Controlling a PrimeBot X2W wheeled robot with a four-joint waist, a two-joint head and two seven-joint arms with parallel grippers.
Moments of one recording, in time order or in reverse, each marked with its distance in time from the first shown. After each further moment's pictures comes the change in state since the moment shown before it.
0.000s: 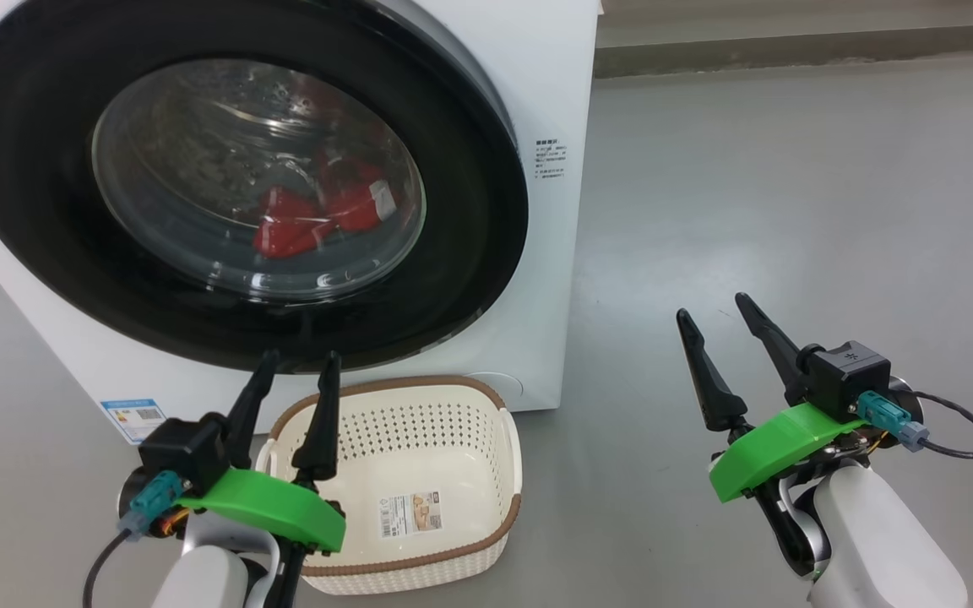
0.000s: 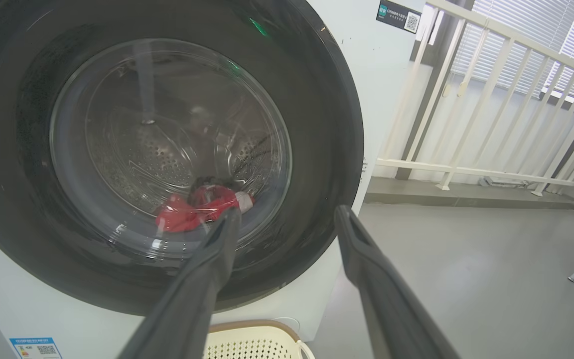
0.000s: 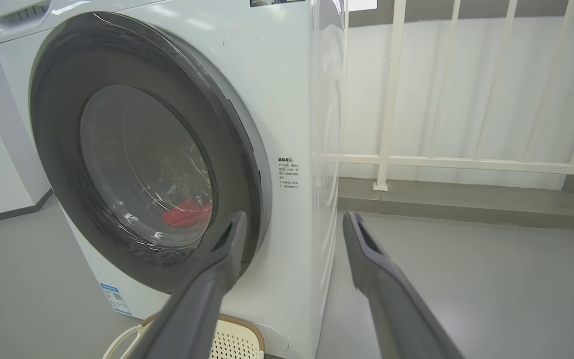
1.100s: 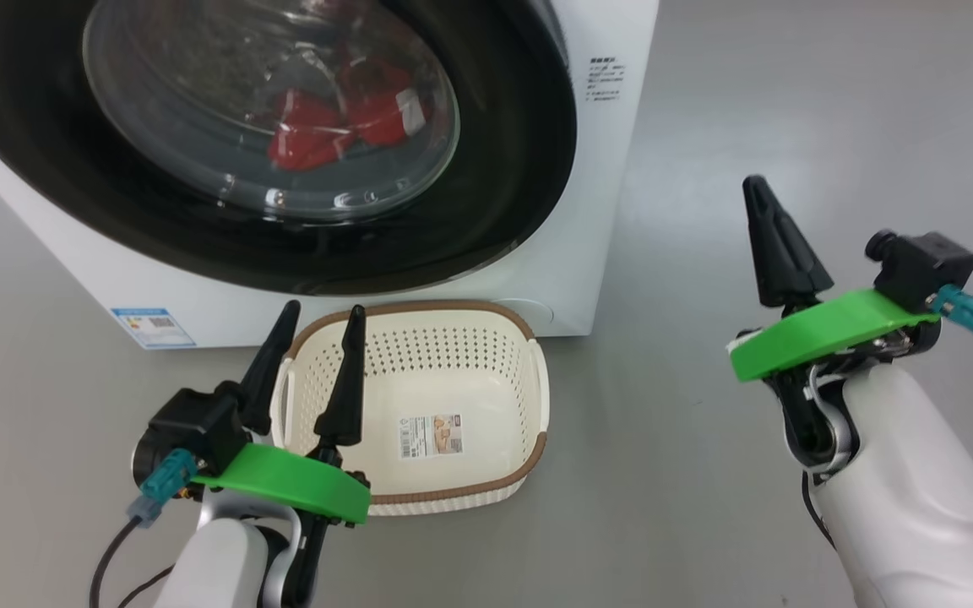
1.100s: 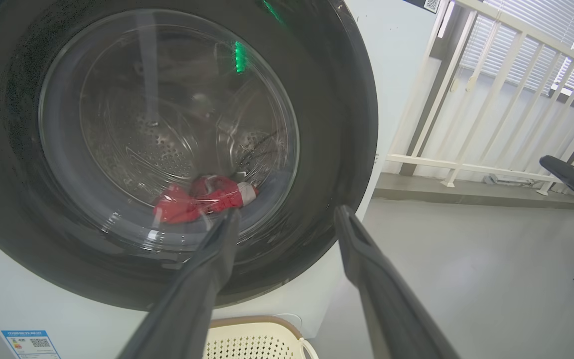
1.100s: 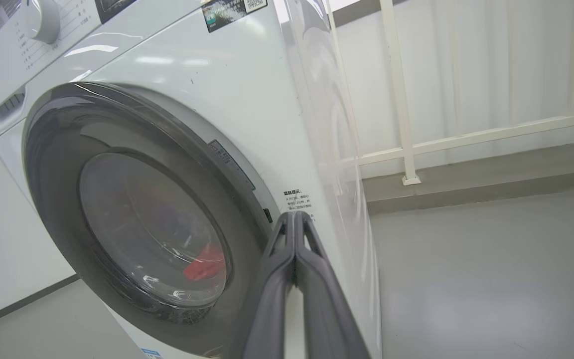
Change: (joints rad) left arm -0.027 0.000 -0.057 -0.119 -0.006 0.037 0.000; right arm -0.169 -0.004 -0.026 0.005 0.242 0.000 0.000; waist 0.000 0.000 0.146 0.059
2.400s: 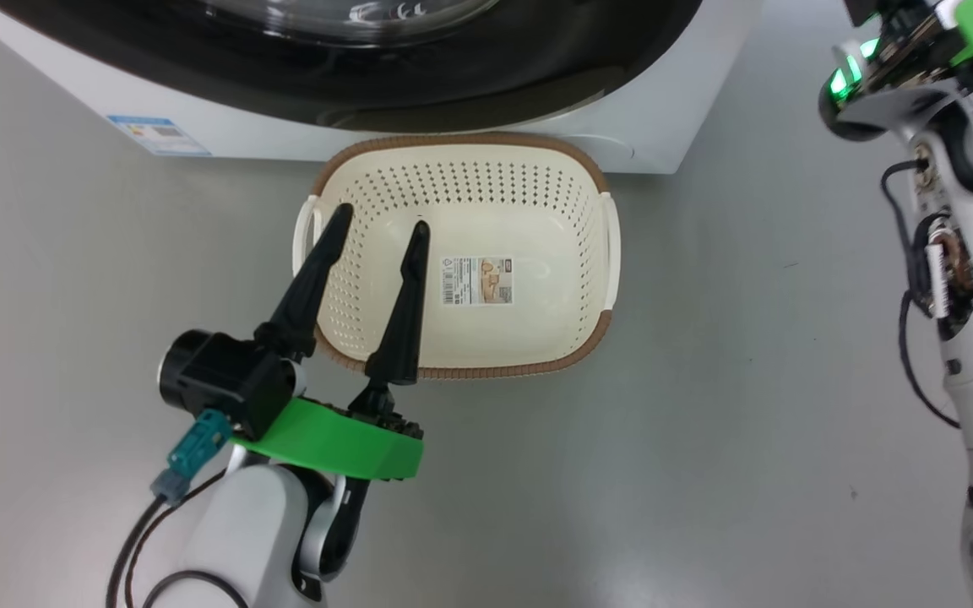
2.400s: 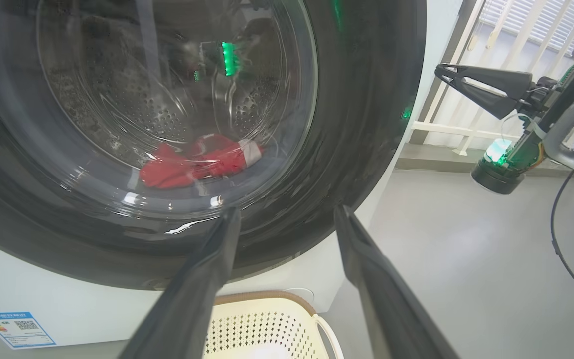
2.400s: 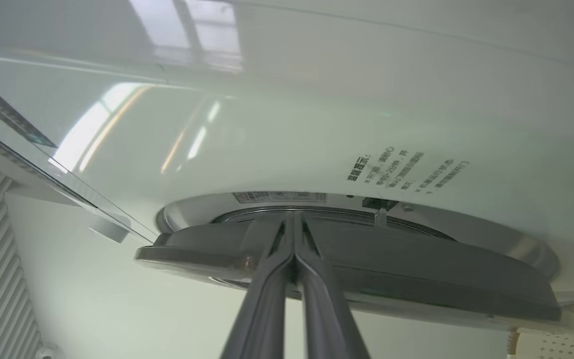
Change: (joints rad) left arm -0.100 0.002 -0.105 -0.176 0.034 0.041 0.002; right arm -0.468 -0.060 -0.095 0.047 1.146 0.000 0.616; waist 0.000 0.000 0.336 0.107
